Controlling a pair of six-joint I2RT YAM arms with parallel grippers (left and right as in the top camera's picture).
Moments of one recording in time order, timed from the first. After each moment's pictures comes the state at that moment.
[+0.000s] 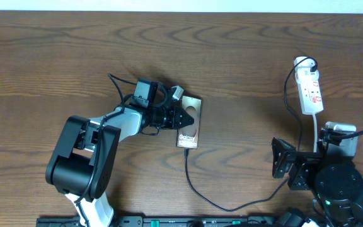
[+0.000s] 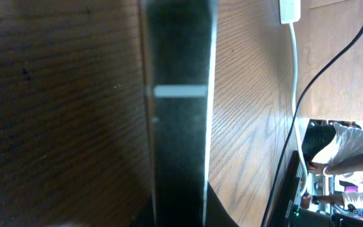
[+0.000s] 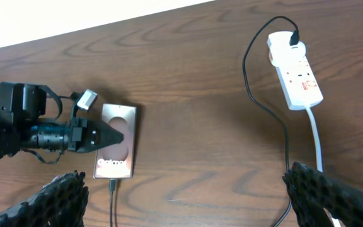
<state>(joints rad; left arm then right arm) -0.32 1.89 0.88 -0.02 0.90 -0.35 0.84 0.72 1.31 -1.32 0.54 0.71</state>
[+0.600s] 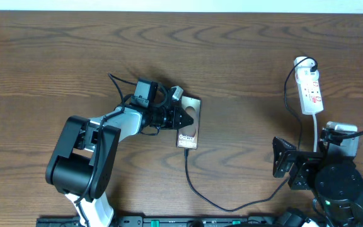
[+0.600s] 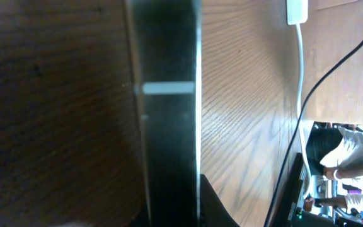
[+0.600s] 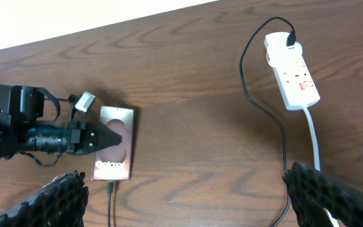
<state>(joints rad) -0.32 1.89 0.88 -0.04 0.87 -0.35 0.84 0.72 1.31 -1.32 0.55 0.72</state>
